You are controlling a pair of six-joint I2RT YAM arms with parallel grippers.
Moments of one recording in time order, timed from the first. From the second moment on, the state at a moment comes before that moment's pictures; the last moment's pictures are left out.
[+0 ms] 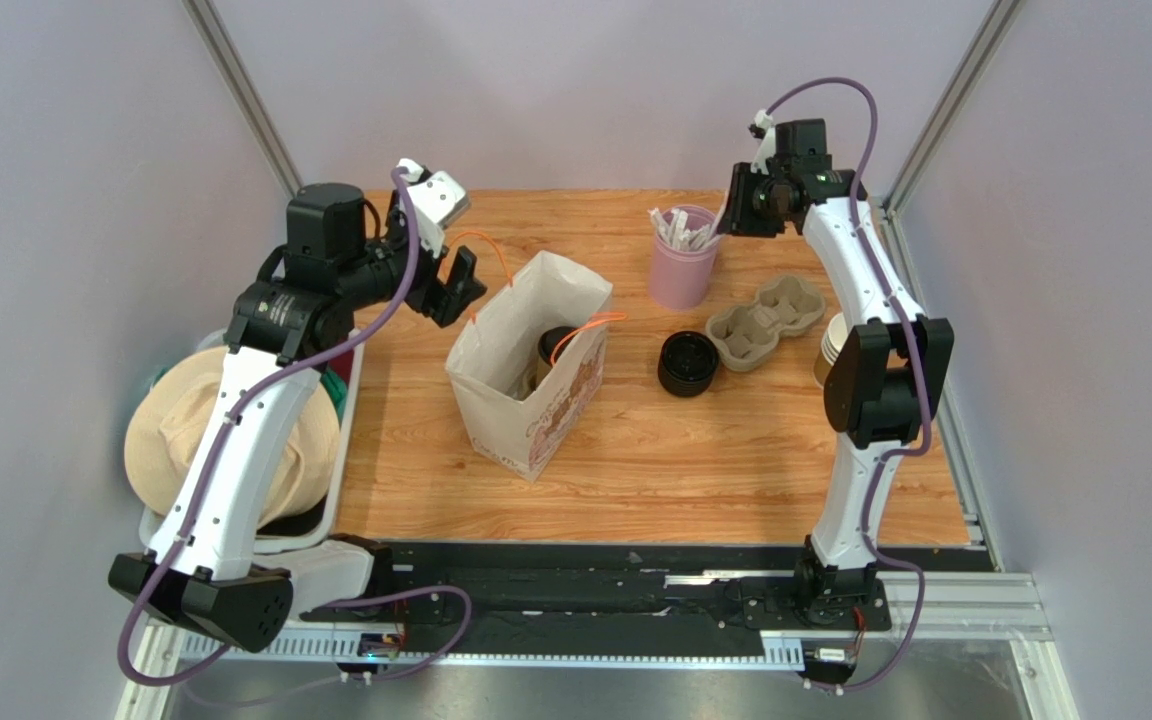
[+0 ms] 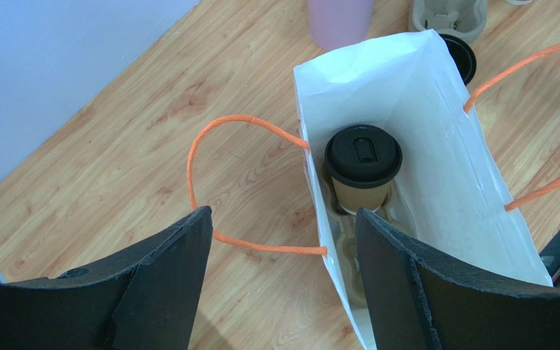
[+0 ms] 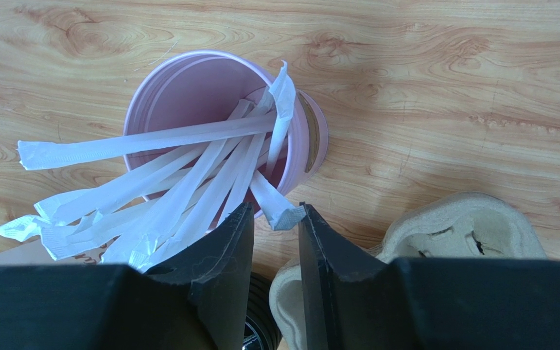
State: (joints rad) left arm -0.28 1.20 1.51 -0.77 0.43 0.34; right arm 0.10 2.02 1.98 -0.73 -0.22 0.16
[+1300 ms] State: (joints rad) left arm -0.28 1.20 1.48 -0.76 0.43 0.34; right arm 0.19 1.78 2.08 -0.79 -0.10 -0.04
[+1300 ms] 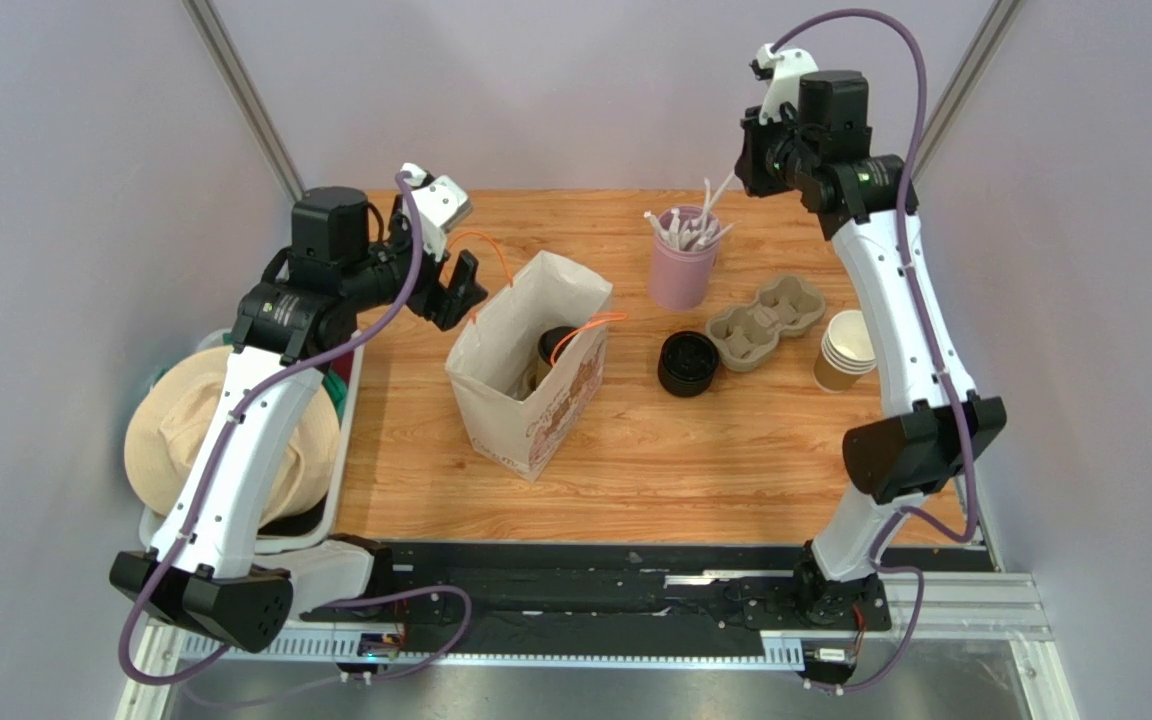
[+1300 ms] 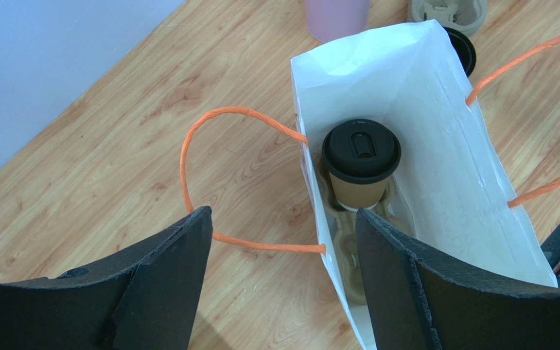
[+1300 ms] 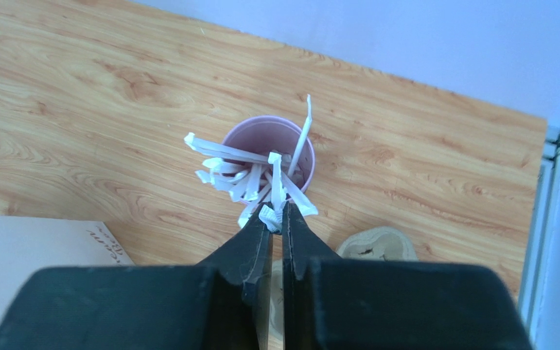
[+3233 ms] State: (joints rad) left arm -0.21 1.10 1.52 -0.72 0.07 0.34; right arm 1.09 1.78 1.96 -0.85 0.11 -0.36
